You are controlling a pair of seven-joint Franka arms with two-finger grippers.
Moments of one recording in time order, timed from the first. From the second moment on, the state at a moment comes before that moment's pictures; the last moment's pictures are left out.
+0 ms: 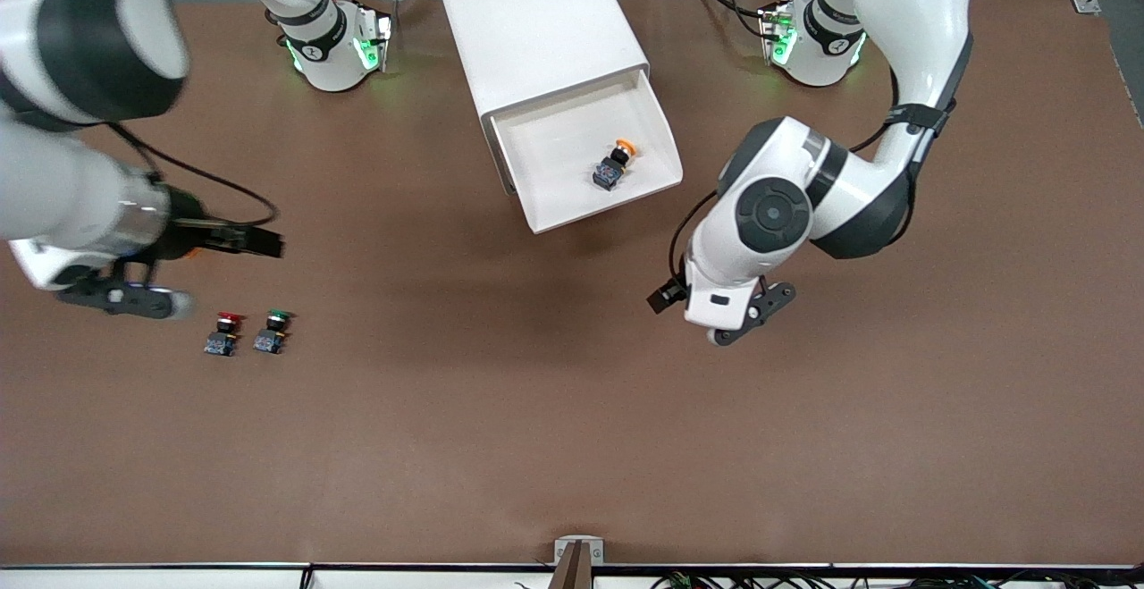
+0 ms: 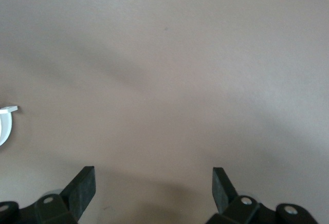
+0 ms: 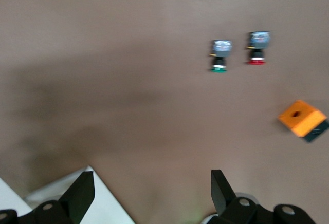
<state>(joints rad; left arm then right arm) -0.27 0.57 -0.36 -1.42 0.10 1.89 -1.17 0.16 0.35 -0.12 -1.20 0.14 1.32 0.19</state>
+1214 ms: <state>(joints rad) -0.41 0.53 -0.50 -1.57 0.07 1.91 -1.29 -0.01 0.20 -0.08 -1.15 -0.04 1.23 0.03</state>
